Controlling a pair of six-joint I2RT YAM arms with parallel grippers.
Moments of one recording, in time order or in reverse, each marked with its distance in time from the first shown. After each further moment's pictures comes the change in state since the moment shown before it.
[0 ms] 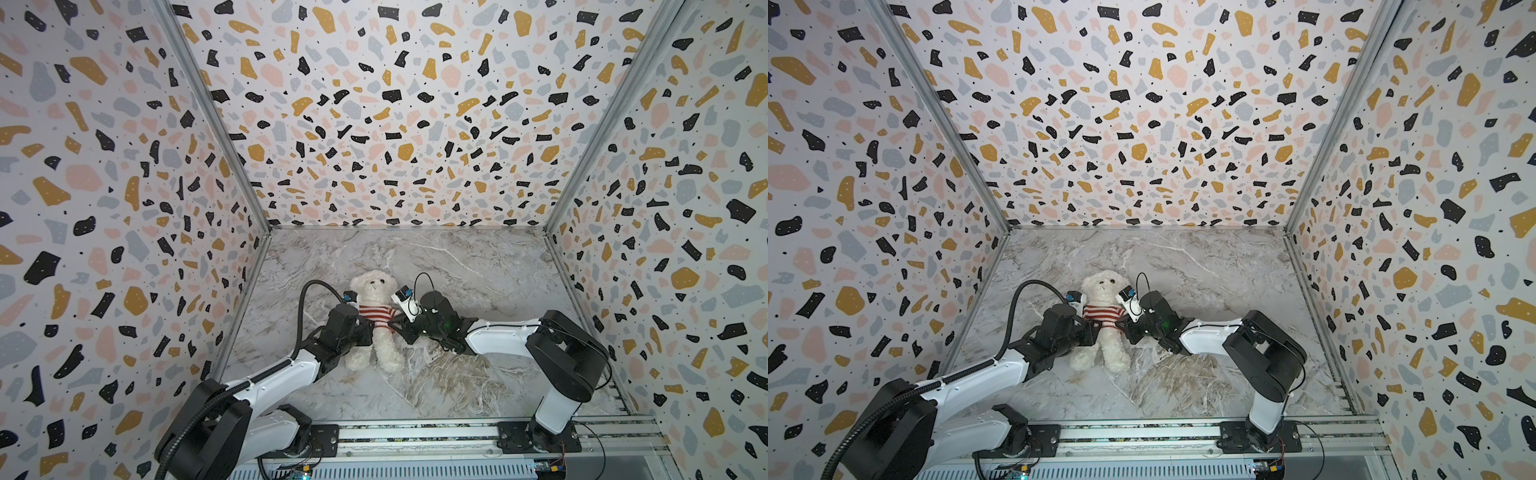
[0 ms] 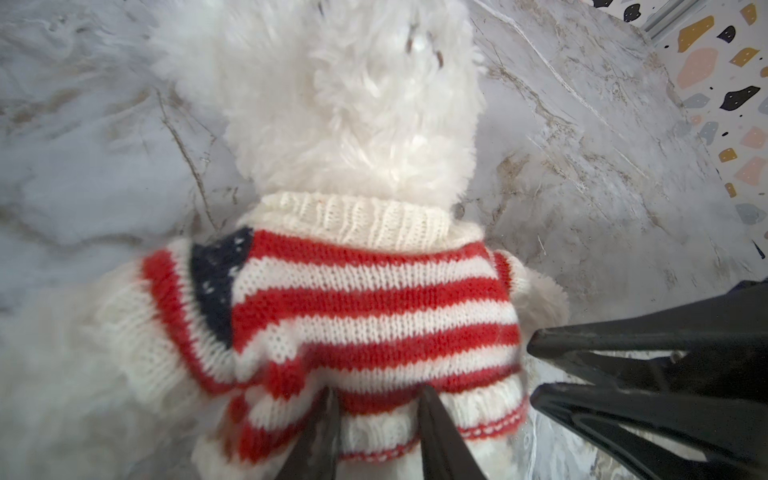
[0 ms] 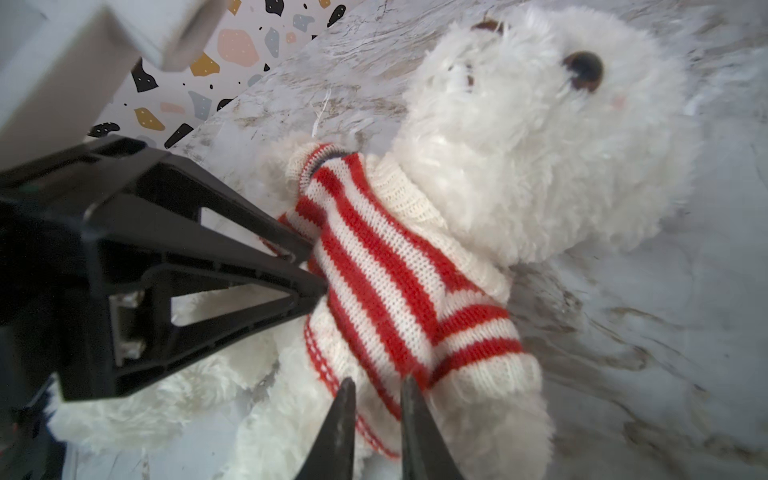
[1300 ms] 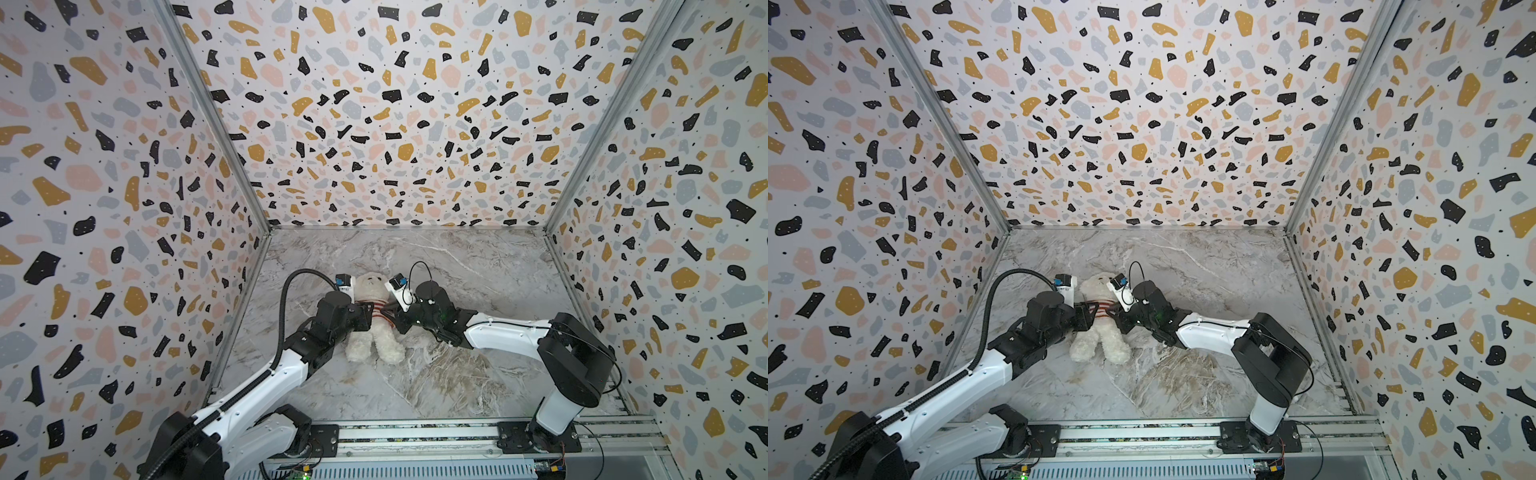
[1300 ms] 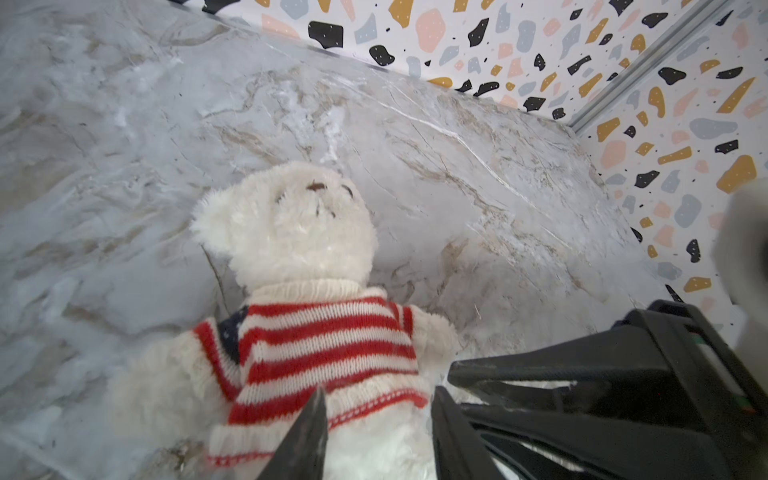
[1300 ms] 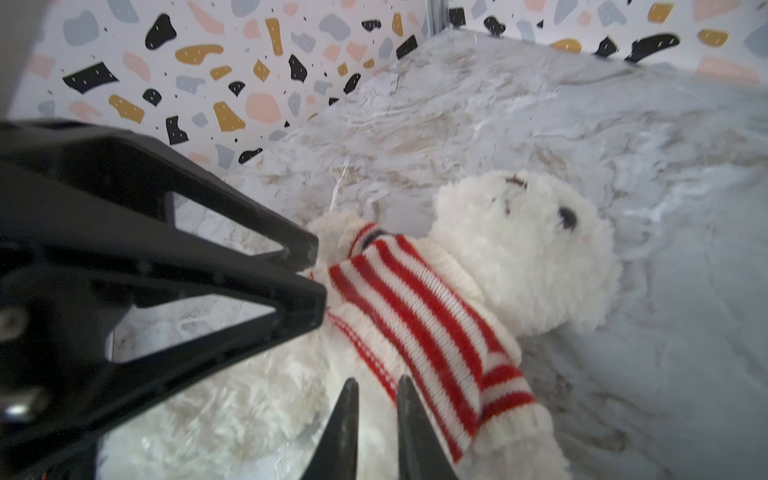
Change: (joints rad) left arm 0.029 -0.103 0.180 -0.141 -0.051 0.023; right arm 0.002 -0.036 0.139 -0.075 0.043 -0.014
